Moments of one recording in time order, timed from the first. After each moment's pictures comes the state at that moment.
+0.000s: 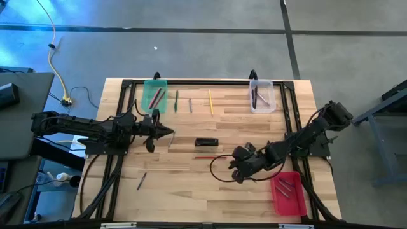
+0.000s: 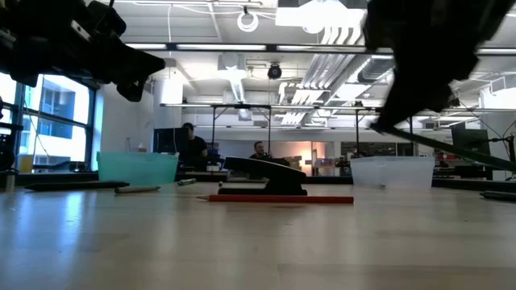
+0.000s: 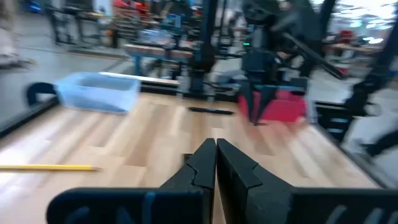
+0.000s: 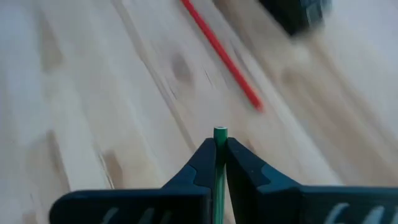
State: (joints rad) left arm 0.20 0.74 0.09 0.60 0.12 -0.11; right arm 0.49 1.52 0.86 -0.35 0.36 0.92
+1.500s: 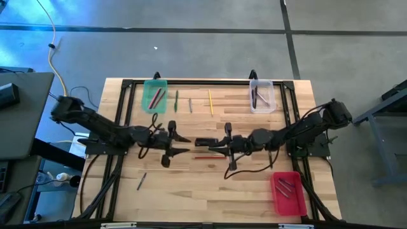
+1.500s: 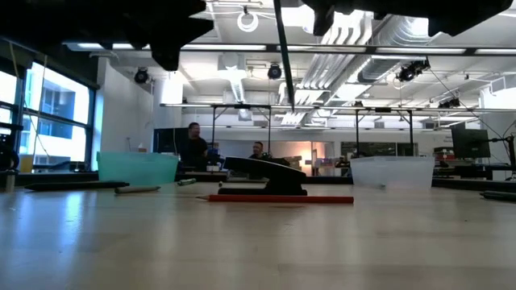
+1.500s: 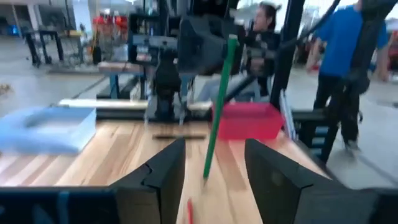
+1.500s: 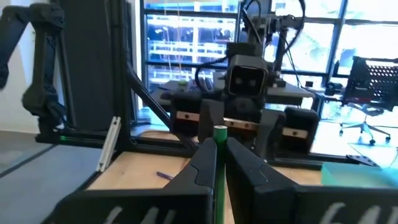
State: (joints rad) left arm -0.13 1.27 0.36 0.91 -0.15 -0.04; right arm 0.26 1.51 0.68 0.93 0.13 -0.08
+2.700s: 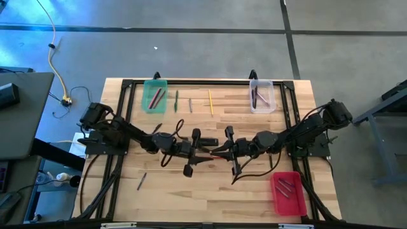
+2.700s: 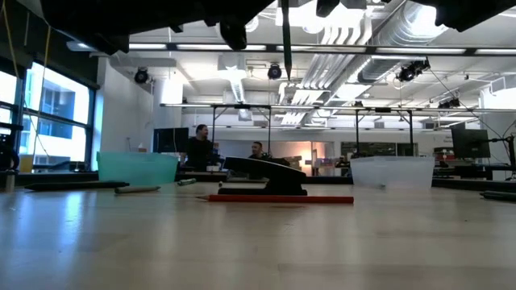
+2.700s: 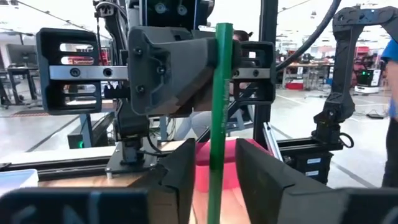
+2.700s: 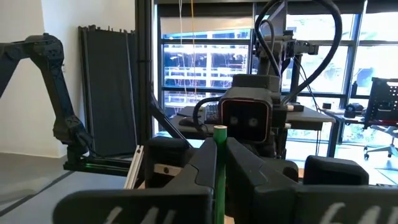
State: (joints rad) left arm -0.14 1.71 0.72 1.12 -0.07 0.04; right arm 0.31 1.51 0.68 1.04 0.11 -0.07
